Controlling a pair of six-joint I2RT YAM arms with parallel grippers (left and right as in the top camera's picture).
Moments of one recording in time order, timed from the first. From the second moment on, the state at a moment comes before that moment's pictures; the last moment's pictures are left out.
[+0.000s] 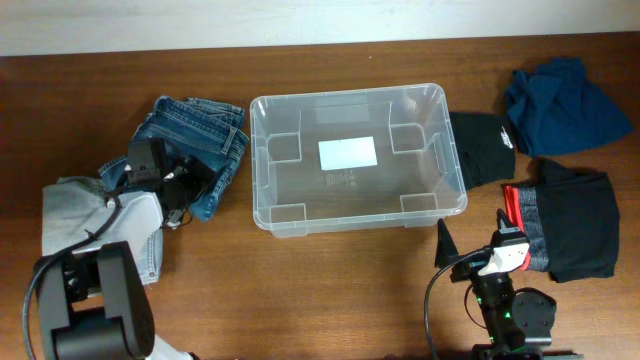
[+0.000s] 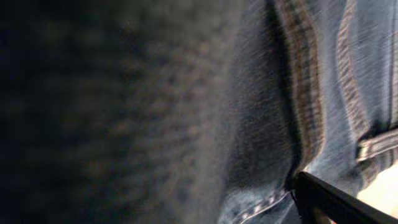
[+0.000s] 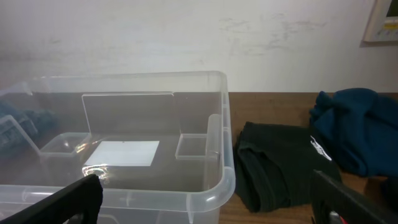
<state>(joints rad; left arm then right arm) 0.14 1.77 0.94 -0.27 0.15 -0.73 -0.05 0.01 0.01 -0.06 -0.19 0.04</state>
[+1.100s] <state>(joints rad) 0.14 1.29 1.18 -0.33 0.30 -0.67 -0.05 0.01 0.01 -0.06 -0.19 0.04</state>
